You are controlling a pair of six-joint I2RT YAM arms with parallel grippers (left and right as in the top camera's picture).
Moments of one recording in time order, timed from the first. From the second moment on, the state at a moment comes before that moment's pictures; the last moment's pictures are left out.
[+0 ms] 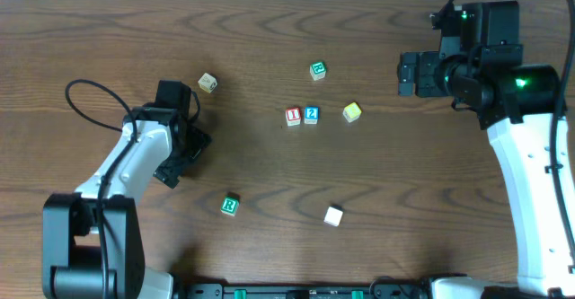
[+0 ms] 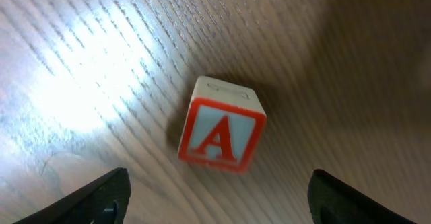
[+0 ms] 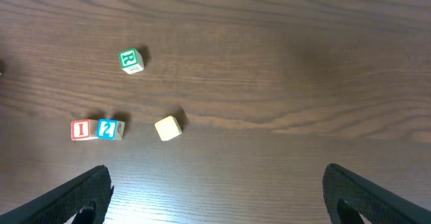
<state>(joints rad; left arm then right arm) -0.07 1.66 0.97 -0.81 -0.04 -1.02 0.10 1.48 1.59 -1.03 -0.01 0.07</state>
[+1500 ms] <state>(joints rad) -0.02 1.72 0.98 -0.75 -0.01 -0.84 0.10 1.48 1.59 -1.04 -0.03 0.06</state>
